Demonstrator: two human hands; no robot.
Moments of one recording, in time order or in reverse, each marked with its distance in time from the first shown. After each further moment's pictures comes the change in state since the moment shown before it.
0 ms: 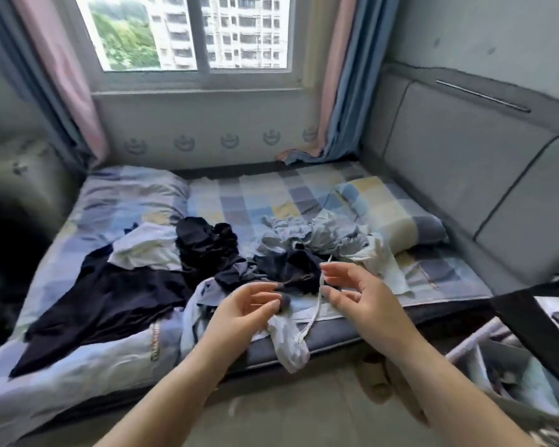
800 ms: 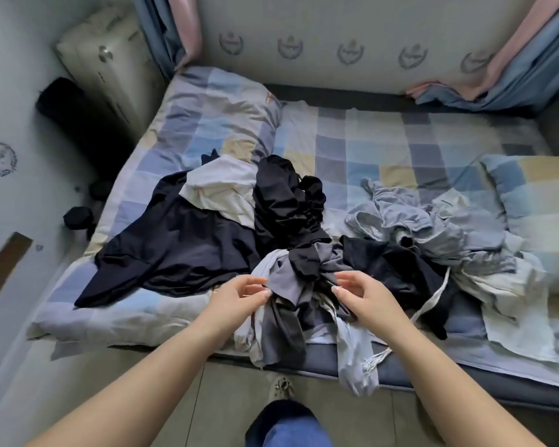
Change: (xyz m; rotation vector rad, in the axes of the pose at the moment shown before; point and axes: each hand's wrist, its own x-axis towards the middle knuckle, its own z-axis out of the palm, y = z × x) left_hand 0.185 -0.118 -0.218 0.093 0.352 -0.474; right_hand 0.287 0.132 0.219 -0.123 -0.485 0.340
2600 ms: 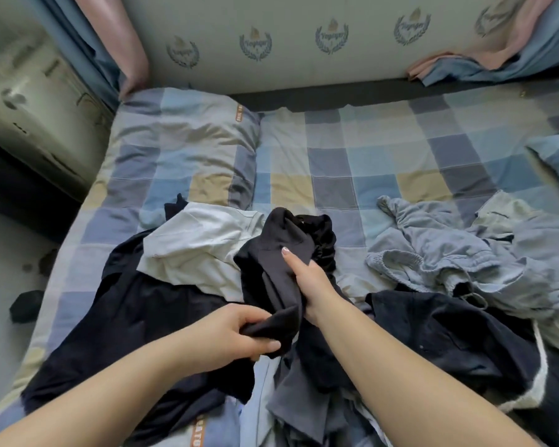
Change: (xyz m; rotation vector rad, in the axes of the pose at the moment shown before) left_hand 0.304 0.065 -0.027 0.437 -0.618 0.088; right_hand 0.378 -0.009 0.073 1.057 -0.033 0.362
